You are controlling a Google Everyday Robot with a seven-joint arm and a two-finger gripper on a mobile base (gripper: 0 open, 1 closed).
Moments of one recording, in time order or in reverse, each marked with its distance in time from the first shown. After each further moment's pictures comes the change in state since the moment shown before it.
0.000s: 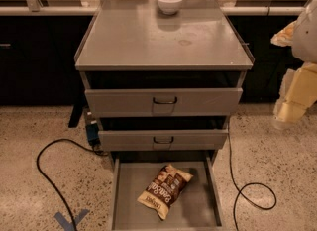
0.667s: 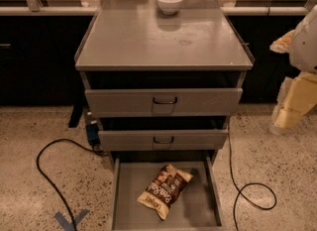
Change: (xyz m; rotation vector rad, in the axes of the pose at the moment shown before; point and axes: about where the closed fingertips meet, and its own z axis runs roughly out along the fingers) arm 0.005 0.000 0.014 0.002 -0.010 0.002
